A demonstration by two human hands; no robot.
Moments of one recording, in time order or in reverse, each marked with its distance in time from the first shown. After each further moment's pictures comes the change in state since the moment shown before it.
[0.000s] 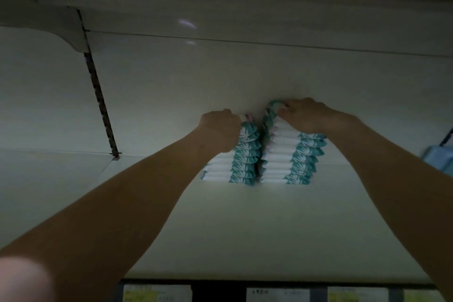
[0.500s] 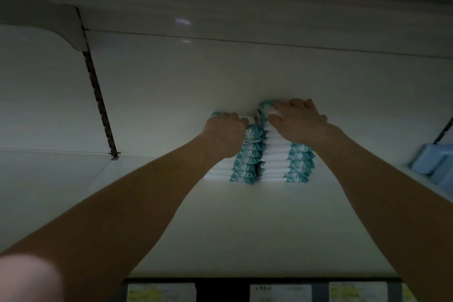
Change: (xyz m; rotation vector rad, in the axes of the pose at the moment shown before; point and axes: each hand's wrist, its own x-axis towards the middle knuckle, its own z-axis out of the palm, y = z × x) left_hand 0.000 0.005 0.015 -0.027 0.070 0.084; right_hand -0.001 -0.013 0.027 -0.054 0.116 0.063
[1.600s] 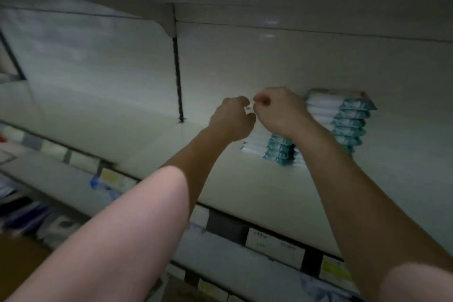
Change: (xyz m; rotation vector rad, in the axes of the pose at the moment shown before) left_hand -0.092 0.025 -0.030 -0.620 0.223 -0.641; right_hand -0.093 -0.075 -0.022 0.627 0.087 -0.457
